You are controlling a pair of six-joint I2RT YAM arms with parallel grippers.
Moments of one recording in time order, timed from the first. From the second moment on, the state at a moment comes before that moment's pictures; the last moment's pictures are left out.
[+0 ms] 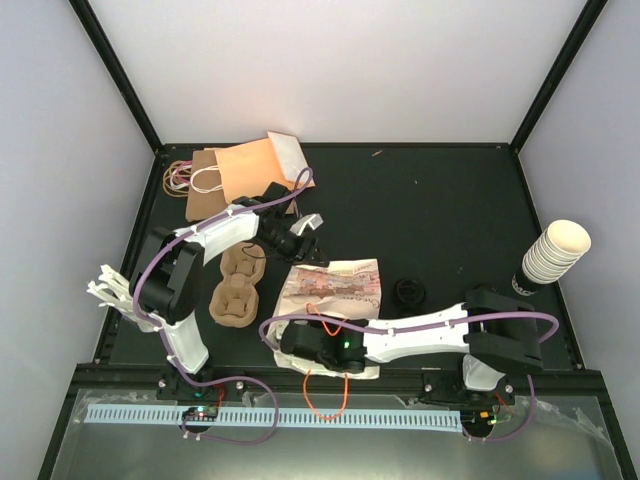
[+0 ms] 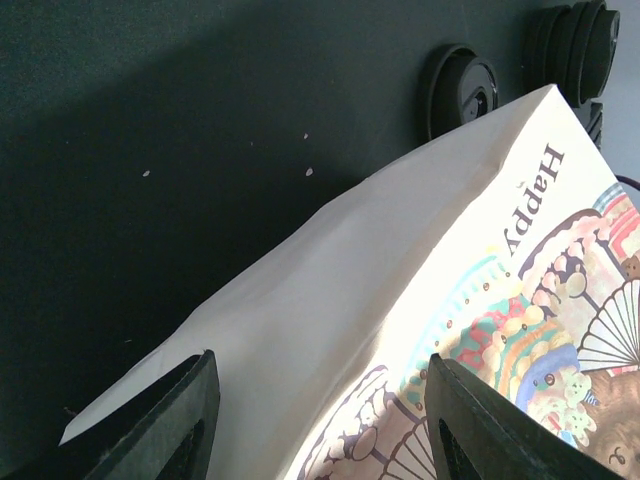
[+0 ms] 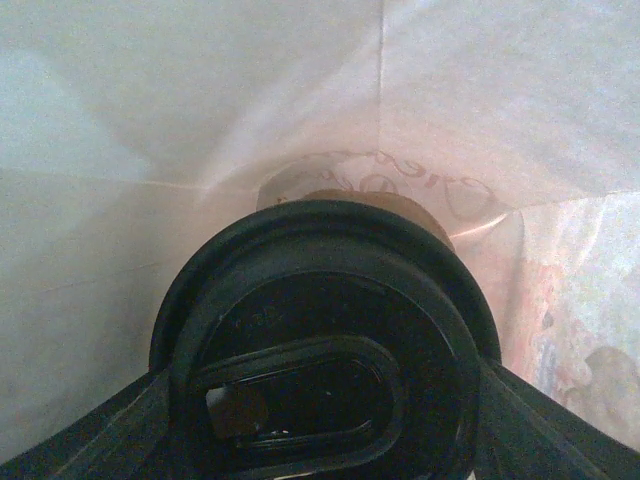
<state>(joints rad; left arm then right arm) -0.46 1.79 1.21 -0.75 0.79 -0.17 1.47 1.65 0.95 -0.27 0.78 -0.49</state>
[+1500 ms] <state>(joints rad) -0.47 1.81 1.28 -0.83 0.85 -0.17 1.44 1.45 1.00 -0.56 0.68 -0.40</state>
